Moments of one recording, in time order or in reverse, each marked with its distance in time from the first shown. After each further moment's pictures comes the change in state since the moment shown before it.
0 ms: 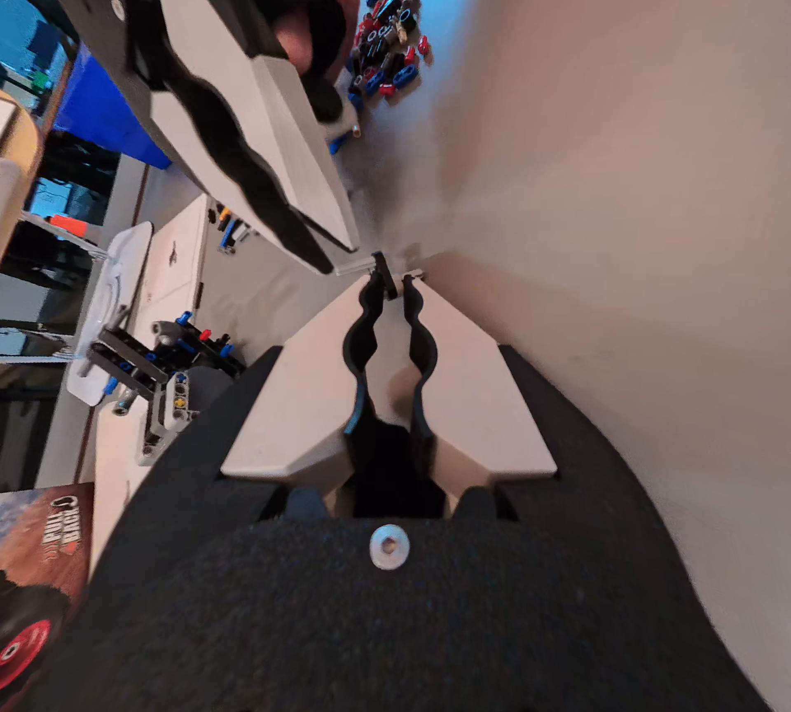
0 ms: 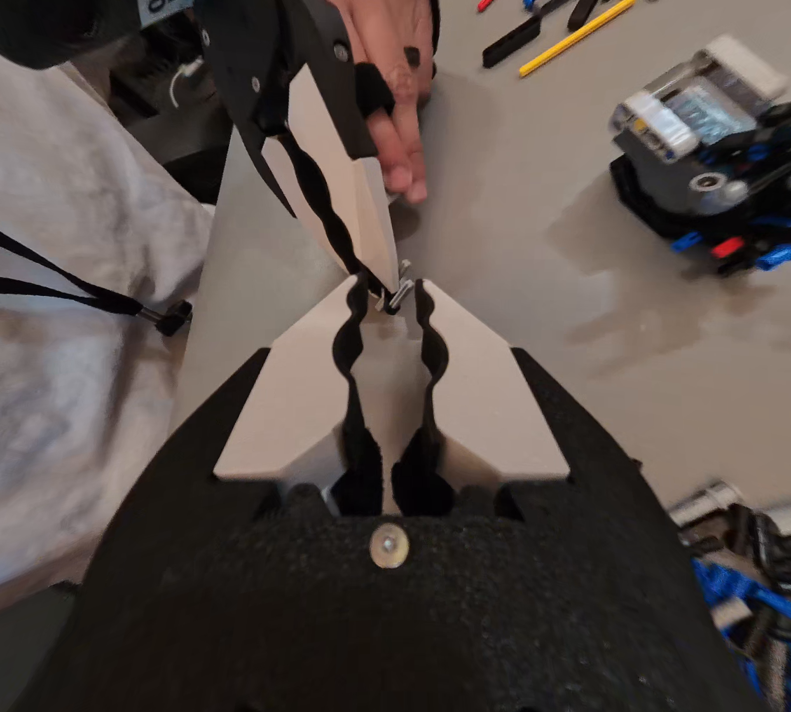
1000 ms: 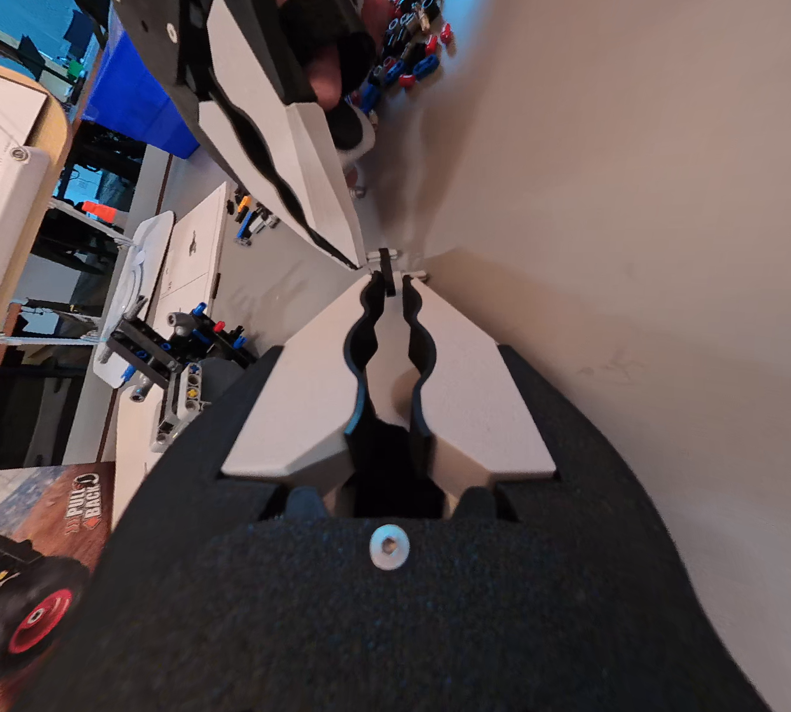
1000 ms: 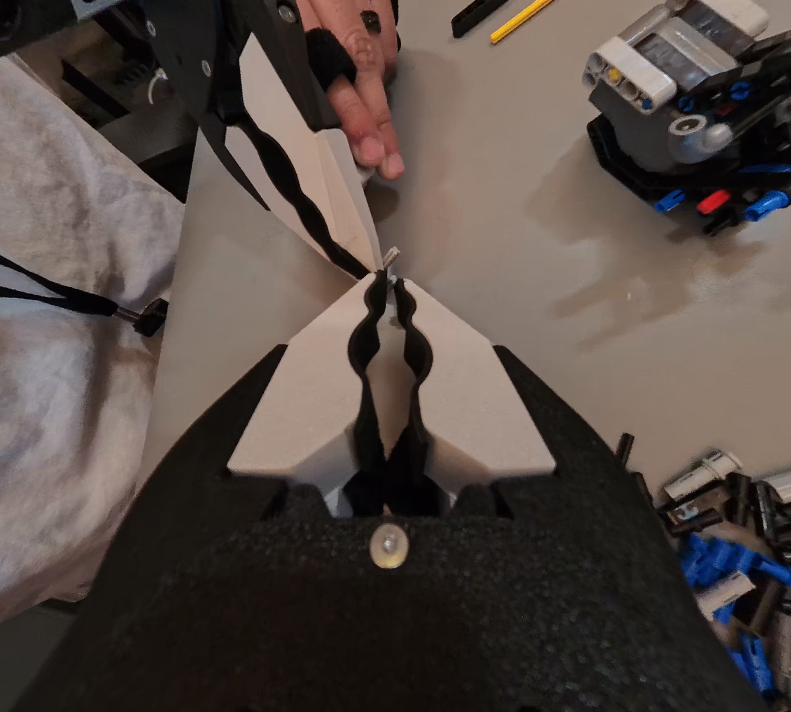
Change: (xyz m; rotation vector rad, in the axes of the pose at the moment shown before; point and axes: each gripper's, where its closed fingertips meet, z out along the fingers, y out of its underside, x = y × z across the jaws) left arm -0.005 0.002 0.003 -0.023 -0.060 0.001; right arm 0.012 0.011 0.002 -0.006 0.039 0.043
